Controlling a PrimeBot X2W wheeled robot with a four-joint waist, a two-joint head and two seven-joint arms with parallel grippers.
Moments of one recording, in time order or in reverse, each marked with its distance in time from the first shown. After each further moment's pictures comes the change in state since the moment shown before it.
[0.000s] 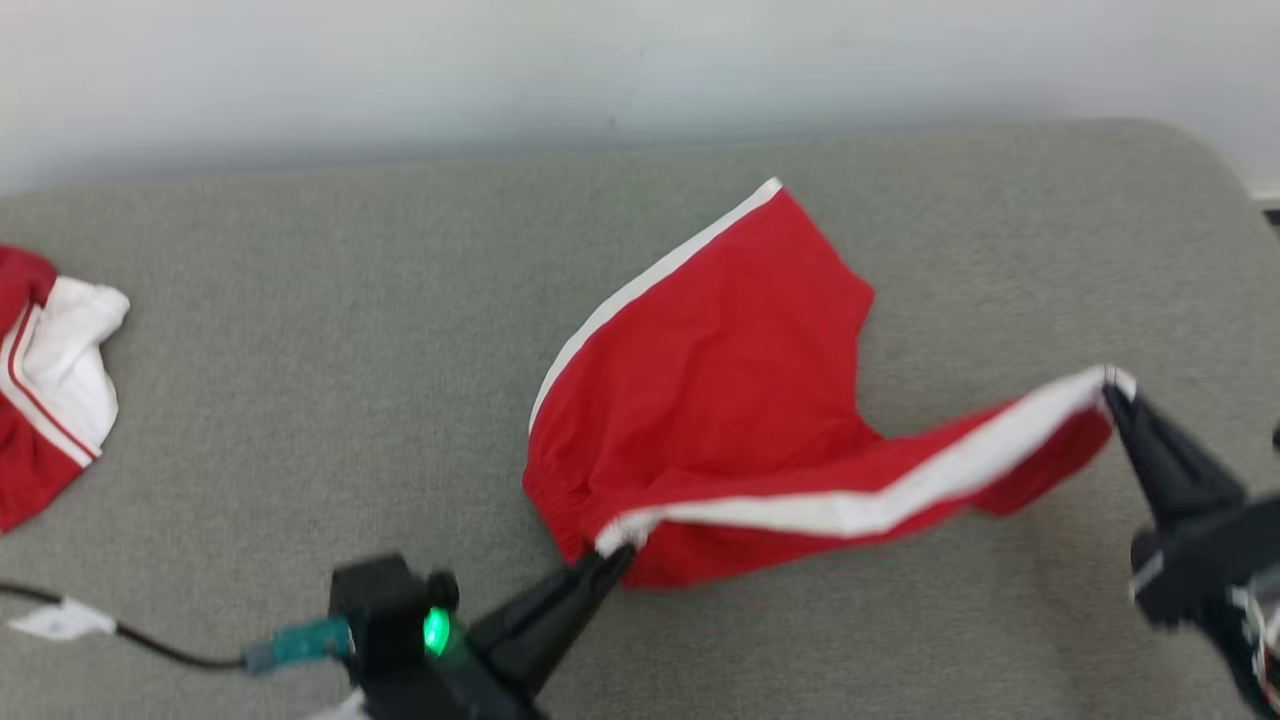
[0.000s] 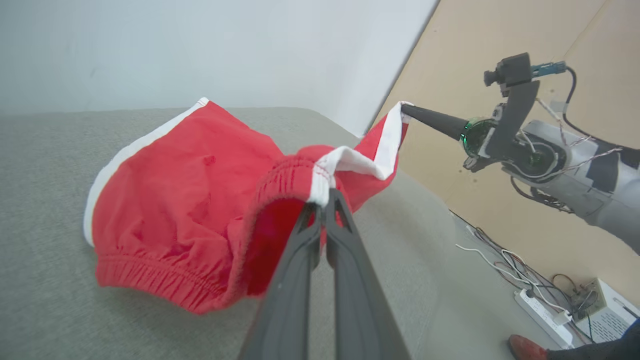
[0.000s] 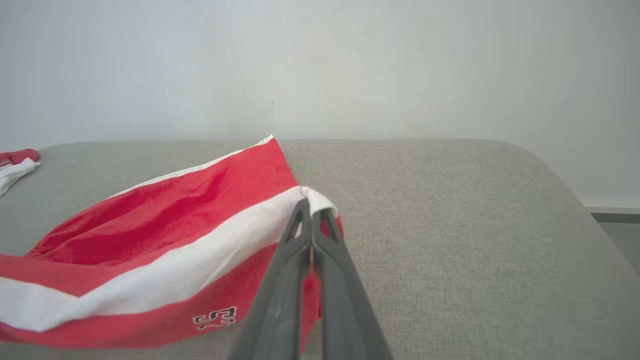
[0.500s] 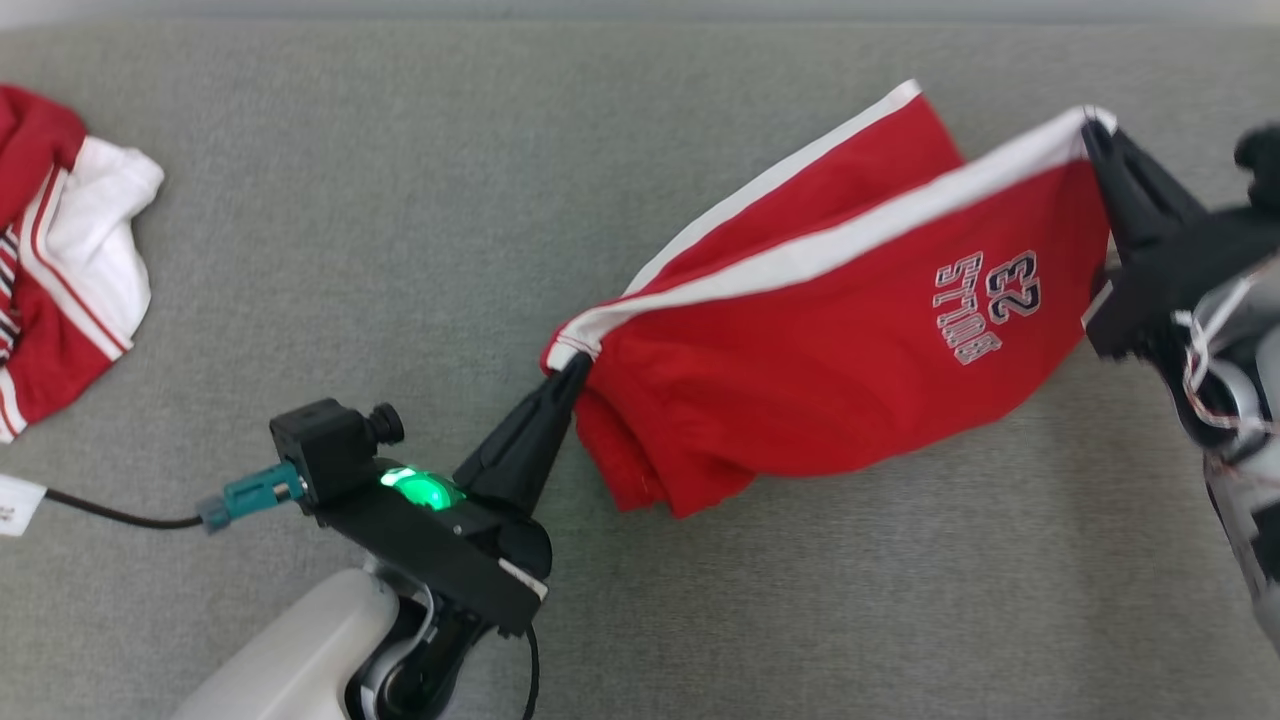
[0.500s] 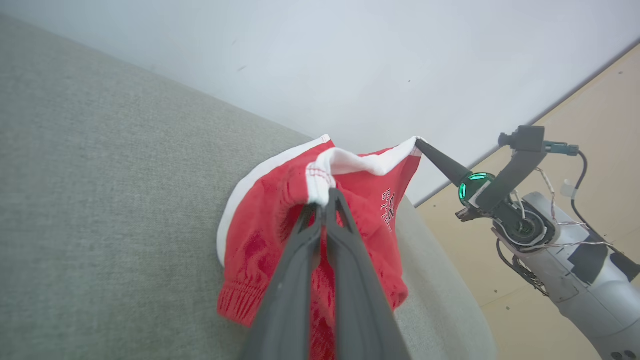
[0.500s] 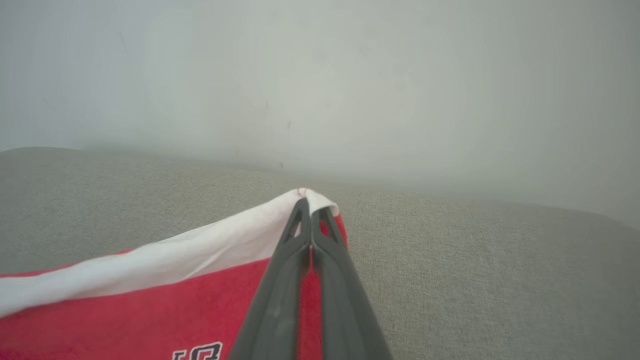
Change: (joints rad) left arm -0.115 -0.212 0.217 0.177 -0.265 0.000 0.000; right arm -0.648 0.084 0.125 0.435 -0.135 0.000 0.029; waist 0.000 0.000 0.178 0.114
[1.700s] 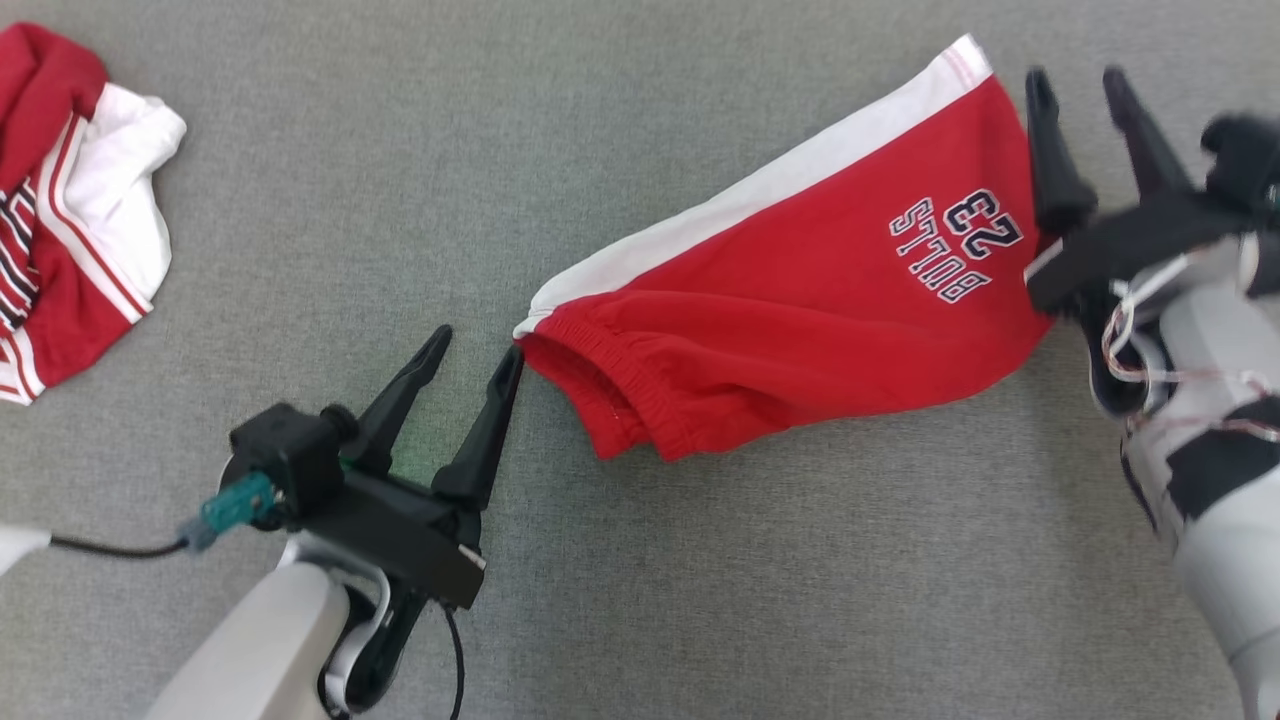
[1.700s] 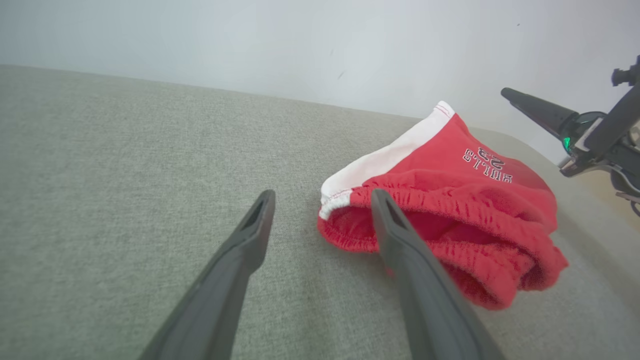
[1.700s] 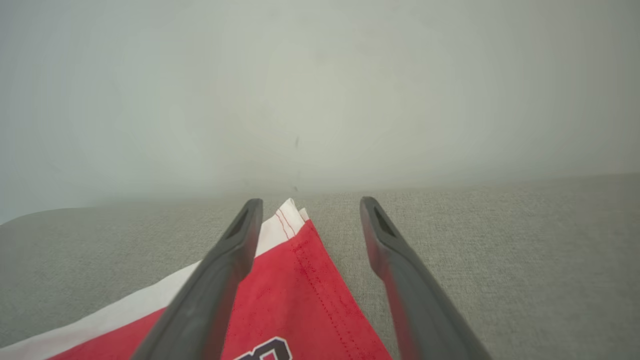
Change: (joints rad) left arm 0.024 -0.049 0.180 0.197 0.396 0.023 0.000; right arm -0.242 0.111 0.155 0.452 0.130 0.000 -0.399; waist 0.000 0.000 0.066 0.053
